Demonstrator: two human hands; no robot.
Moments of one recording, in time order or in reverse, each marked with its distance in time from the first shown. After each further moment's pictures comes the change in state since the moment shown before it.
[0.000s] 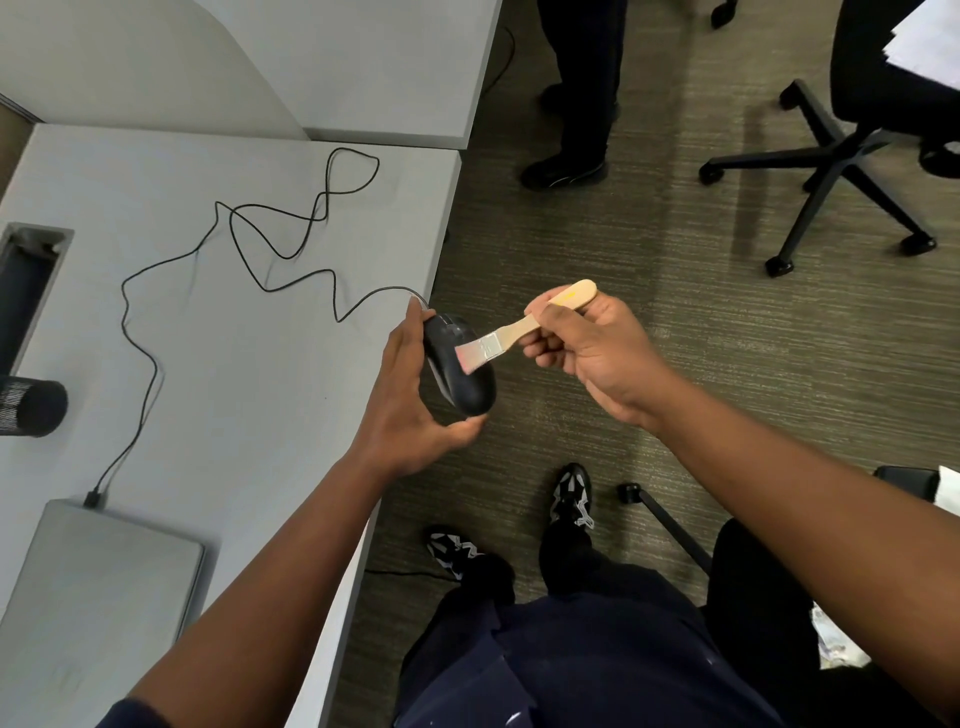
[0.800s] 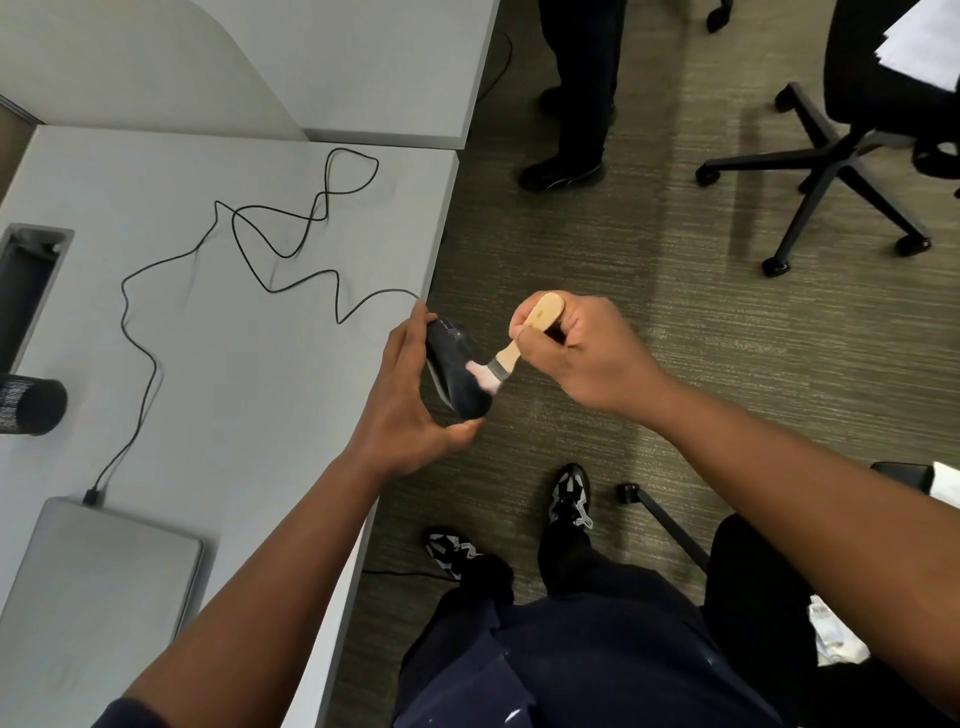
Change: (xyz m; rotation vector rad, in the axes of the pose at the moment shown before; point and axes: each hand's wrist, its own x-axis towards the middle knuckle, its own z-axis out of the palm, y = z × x) left_hand -0.005 0.004 -0.002 0.038 -0.044 -0.004; right_hand -0.012 -0.006 0.004 -0.673 -0.113 -0.407
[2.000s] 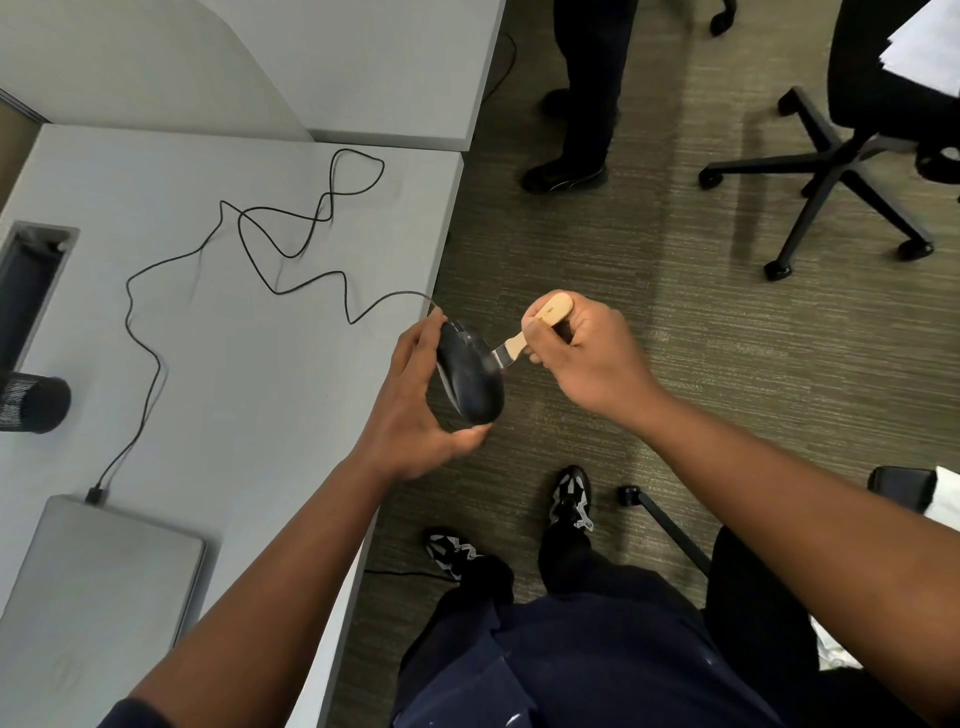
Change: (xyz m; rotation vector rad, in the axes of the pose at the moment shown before) left_hand -0.003 0.005 0.001 0.007 -0.008 0.017; right_hand 0.002 0.011 0.014 -0.033 0.171 0.125
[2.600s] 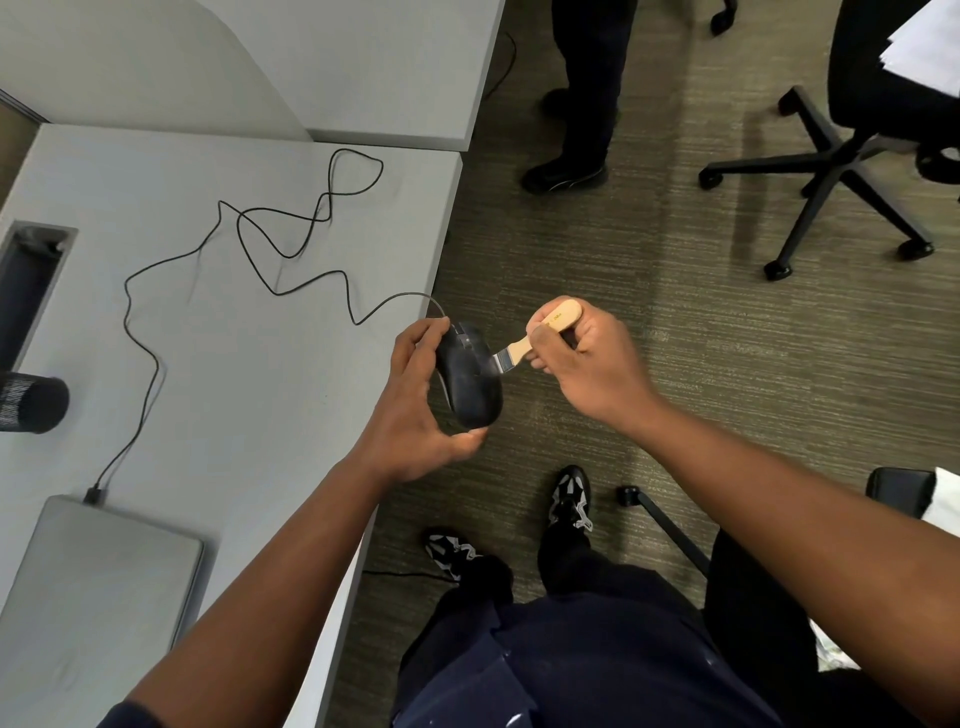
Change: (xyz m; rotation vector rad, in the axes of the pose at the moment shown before) left_hand 0.001 -0.001 0.002 -0.070 -0.015 0.046; right_hand -0.007 0.000 -0.001 0.083 0.012 0.037
